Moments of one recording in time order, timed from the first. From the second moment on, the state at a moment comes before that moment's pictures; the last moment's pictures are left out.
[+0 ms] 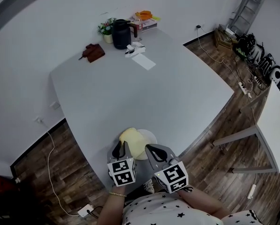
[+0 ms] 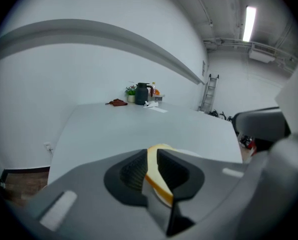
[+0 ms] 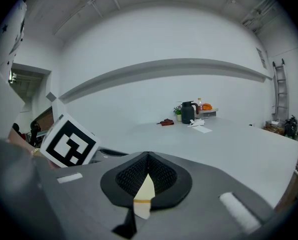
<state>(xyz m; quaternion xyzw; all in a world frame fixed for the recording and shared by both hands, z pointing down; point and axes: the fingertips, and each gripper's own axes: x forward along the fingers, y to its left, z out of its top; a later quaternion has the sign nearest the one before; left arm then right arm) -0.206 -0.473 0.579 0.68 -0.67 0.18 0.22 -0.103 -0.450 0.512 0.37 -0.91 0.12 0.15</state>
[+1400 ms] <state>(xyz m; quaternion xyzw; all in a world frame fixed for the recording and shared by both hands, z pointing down) -0.170 -0.395 0.507 0.71 -0.65 0.12 0.22 -0.089 -0.406 0.501 0.37 -0.91 0.10 0.14</state>
